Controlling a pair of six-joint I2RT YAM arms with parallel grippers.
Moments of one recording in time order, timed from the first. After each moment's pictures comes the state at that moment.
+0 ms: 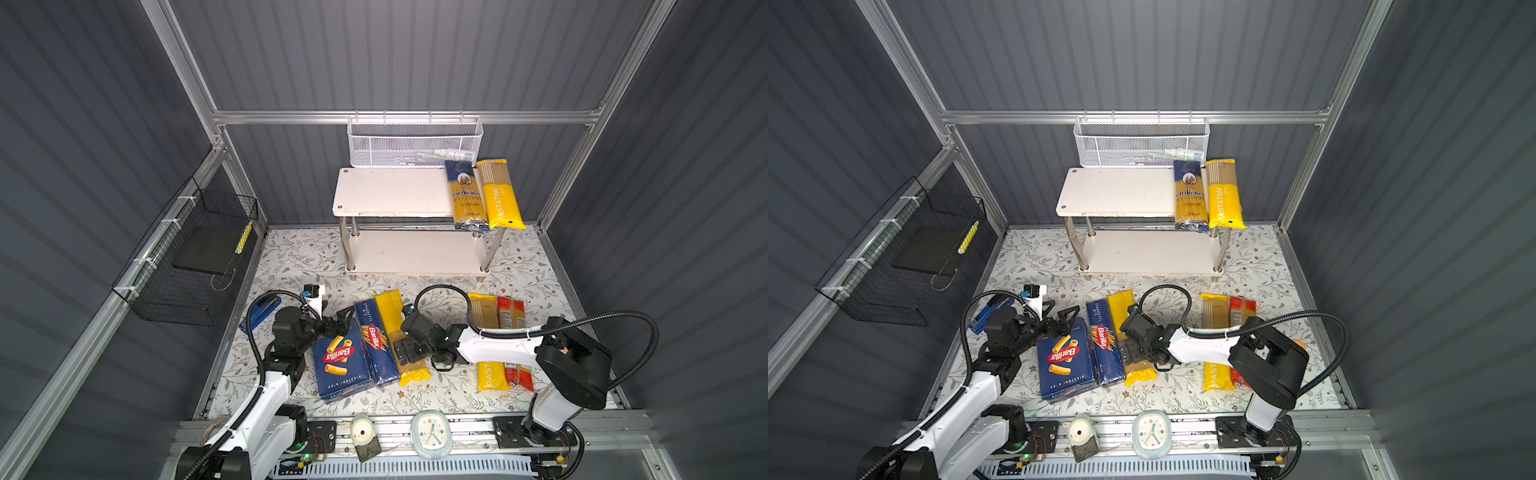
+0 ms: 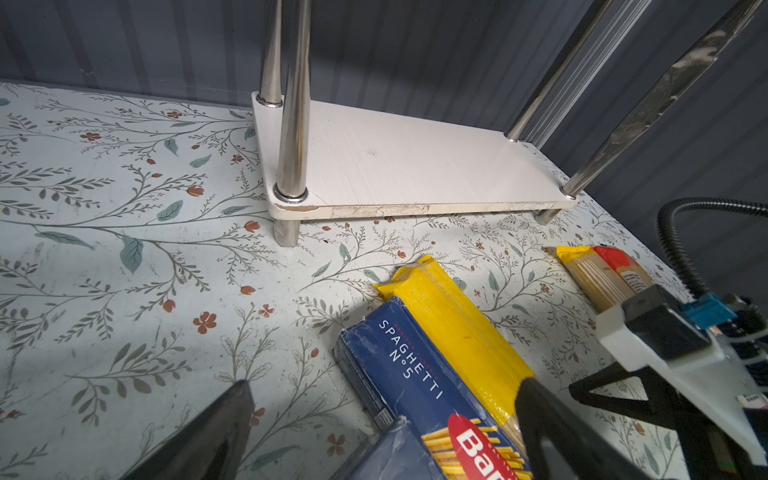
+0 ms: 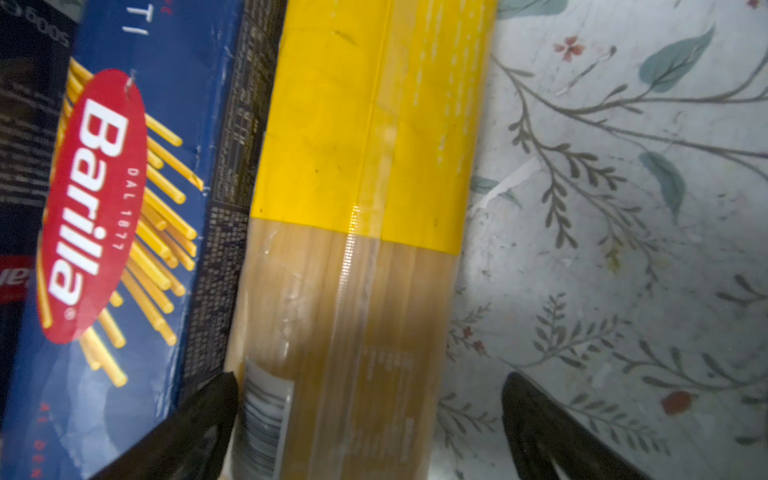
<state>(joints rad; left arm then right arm) -0.14 0.90 0.30 0.25 0.43 -0.17 1.00 1.67 0.86 -0.21 0.18 0.52</state>
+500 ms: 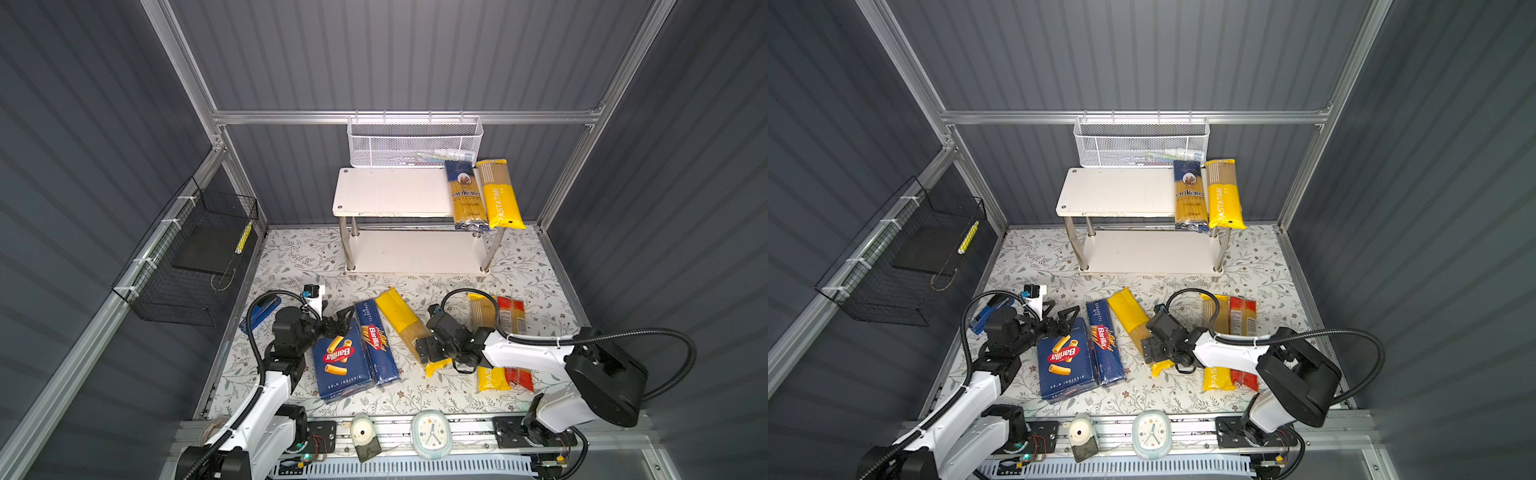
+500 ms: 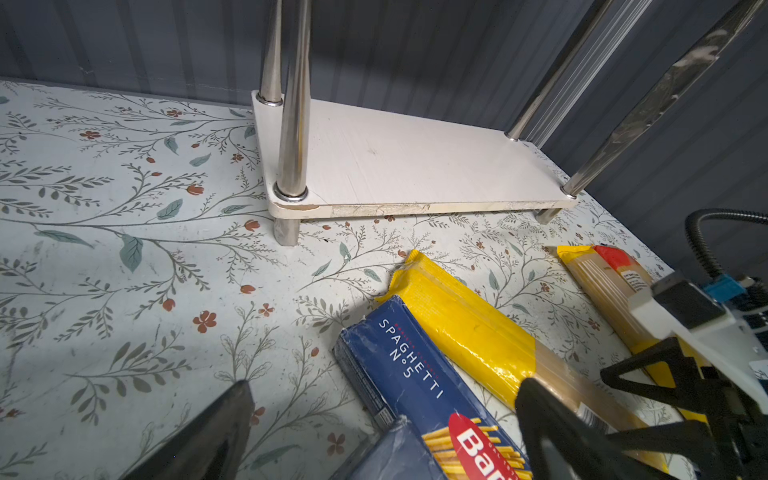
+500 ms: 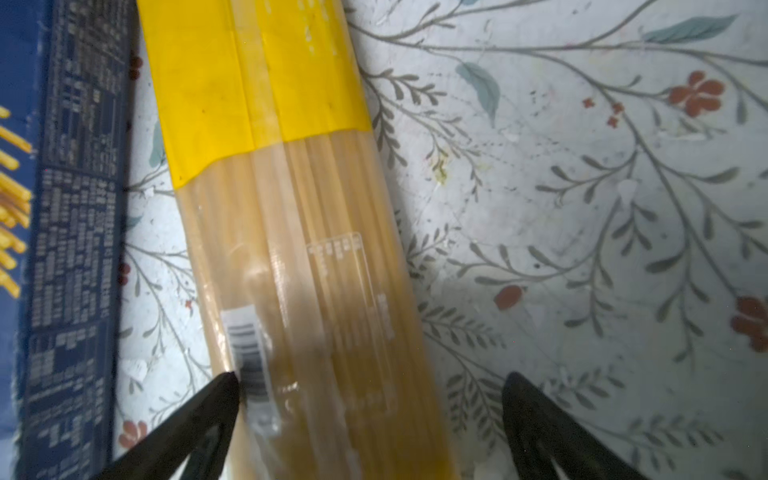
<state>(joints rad) -0.14 0.90 0.30 0.25 0.43 -0.17 0.89 1.47 0.66 -0.21 0.15 0.53</state>
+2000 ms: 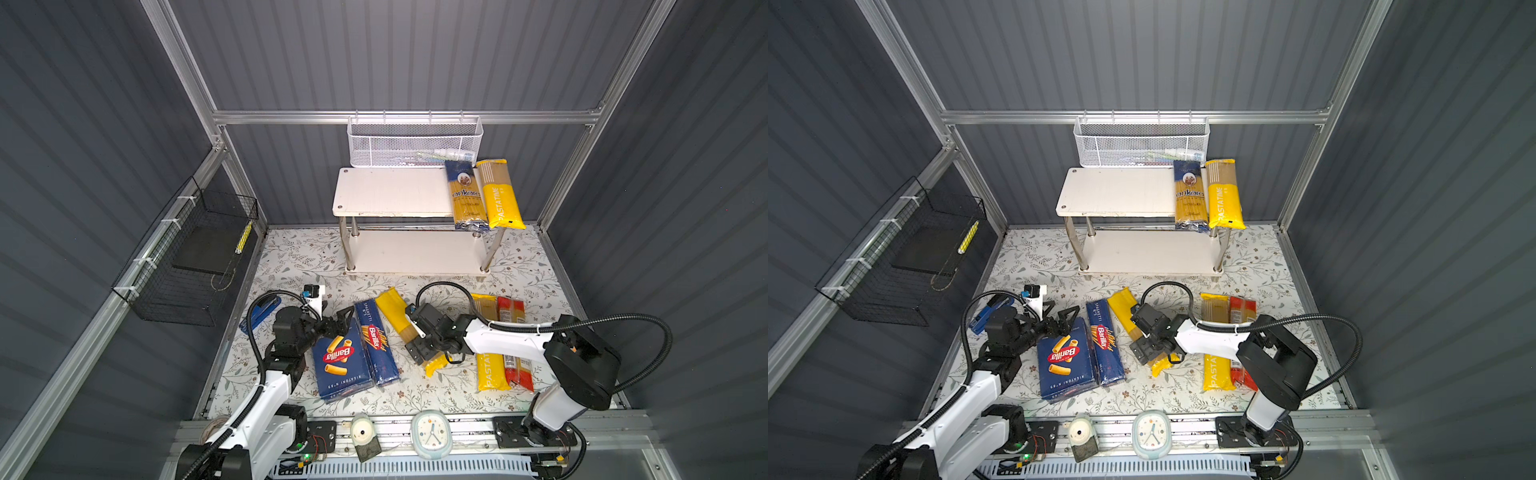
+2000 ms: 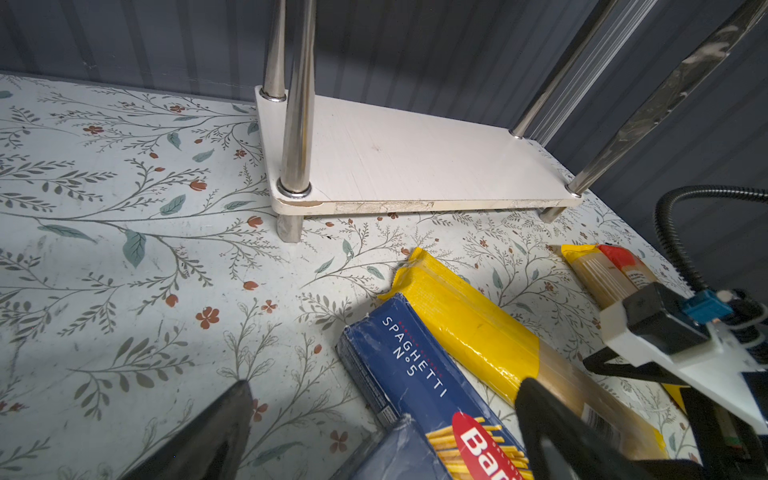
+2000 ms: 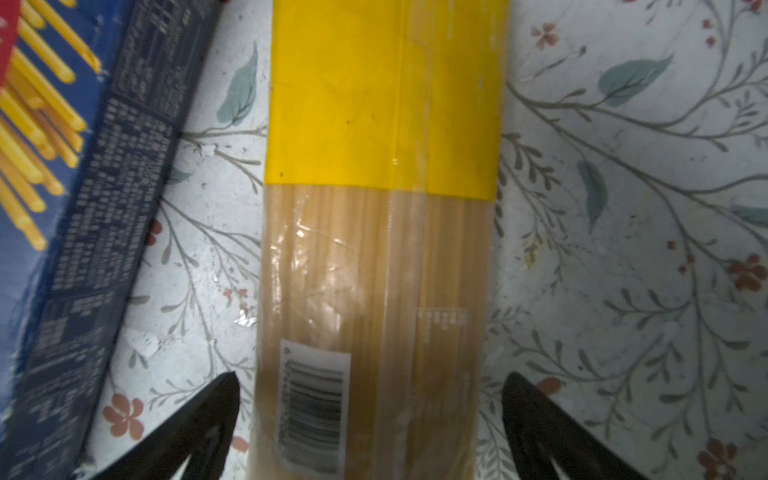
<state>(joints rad) -0.14 0.91 0.30 0.25 0.42 -0.17 0.92 1.64 0.88 -0.37 0.13 0.20</state>
